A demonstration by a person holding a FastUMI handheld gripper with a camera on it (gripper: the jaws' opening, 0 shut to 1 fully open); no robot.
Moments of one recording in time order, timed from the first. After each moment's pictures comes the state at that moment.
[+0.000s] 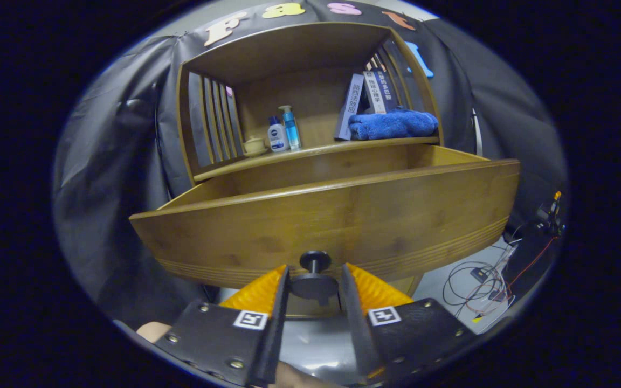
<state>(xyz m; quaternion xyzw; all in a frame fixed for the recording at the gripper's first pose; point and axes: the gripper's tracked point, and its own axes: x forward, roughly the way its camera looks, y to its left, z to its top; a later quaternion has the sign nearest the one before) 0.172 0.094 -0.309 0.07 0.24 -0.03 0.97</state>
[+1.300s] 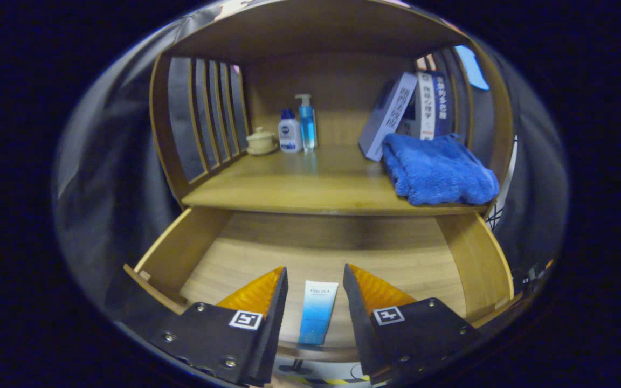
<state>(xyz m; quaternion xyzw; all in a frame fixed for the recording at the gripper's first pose) 0.307 0.087 -0.258 -0.01 0.38 0.03 0.92</state>
